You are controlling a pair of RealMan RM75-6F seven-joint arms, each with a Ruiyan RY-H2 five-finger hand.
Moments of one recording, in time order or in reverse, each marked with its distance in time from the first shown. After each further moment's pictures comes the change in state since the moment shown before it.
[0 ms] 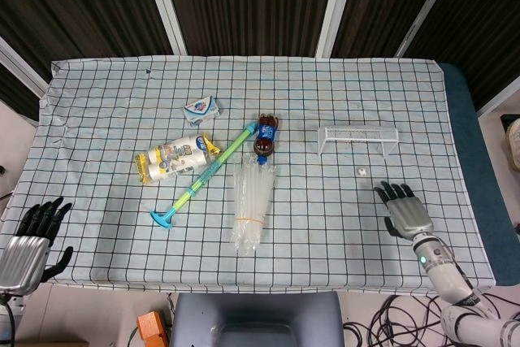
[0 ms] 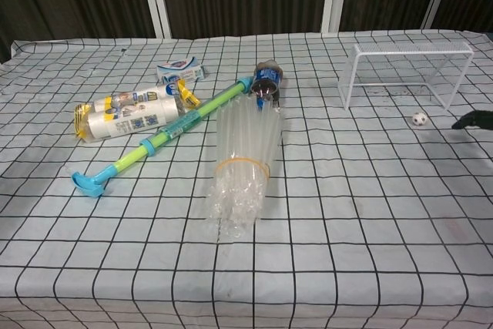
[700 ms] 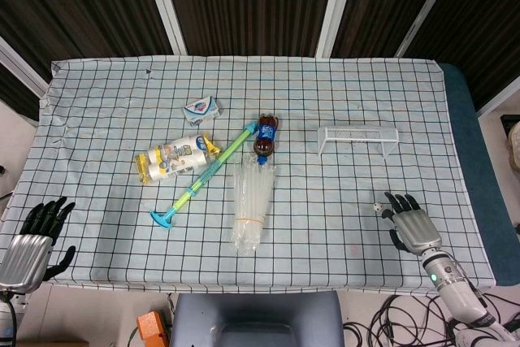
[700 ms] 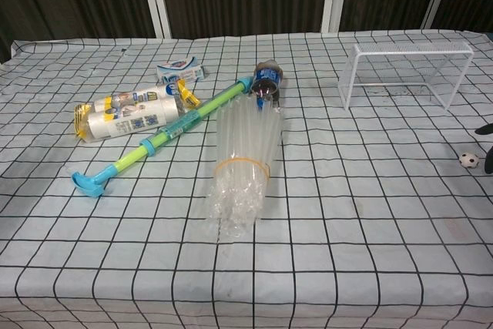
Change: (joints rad) left arm -0.014 0.001 -0.001 0.001 -0.011 -0.031 -0.007; right arm -0.076 0.027 -0.074 0.005 -0.168 0.050 0.084
